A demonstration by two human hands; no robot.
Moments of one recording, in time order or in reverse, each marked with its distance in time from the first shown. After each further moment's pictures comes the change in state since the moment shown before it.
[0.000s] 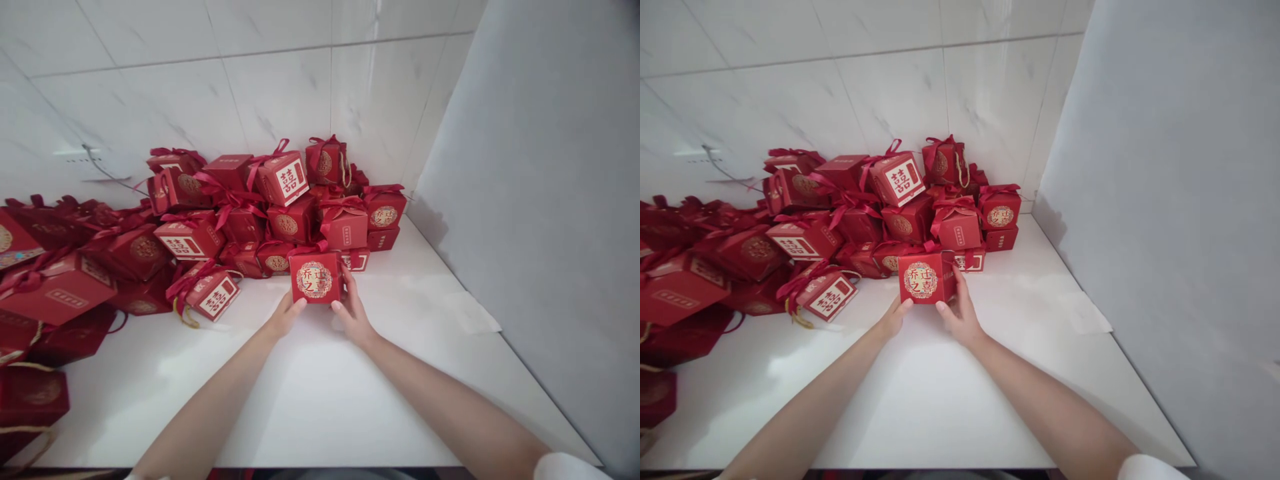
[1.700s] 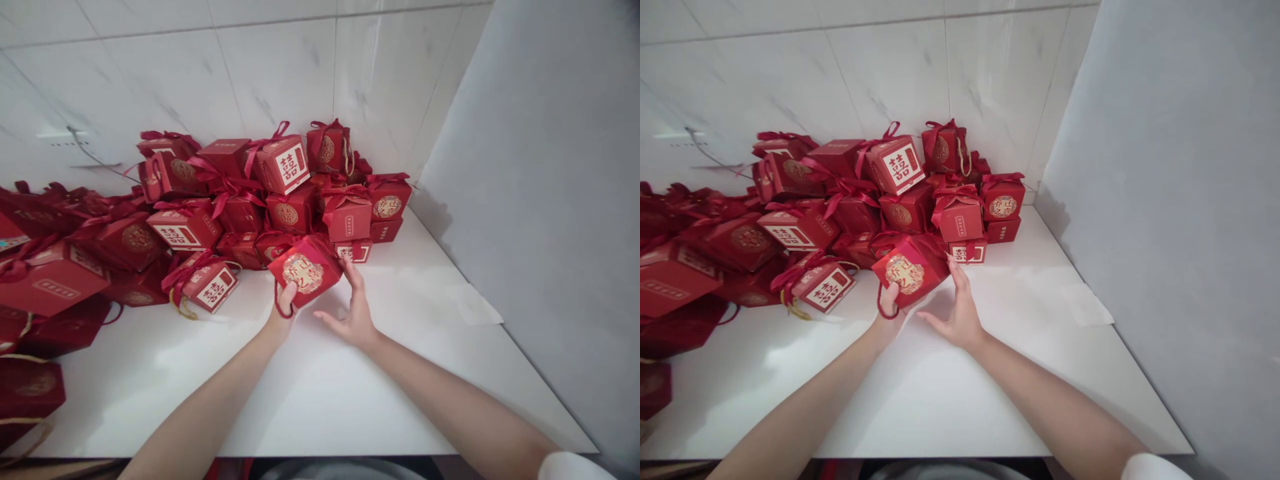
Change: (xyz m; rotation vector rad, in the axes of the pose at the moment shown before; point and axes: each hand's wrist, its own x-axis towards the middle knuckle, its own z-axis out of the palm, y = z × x) left_hand -0.011 0.030 0.030 -0.495 0.215 -0.188; right_hand -0.004 -0.017 -0.001 -0.405 0.078 -0.325
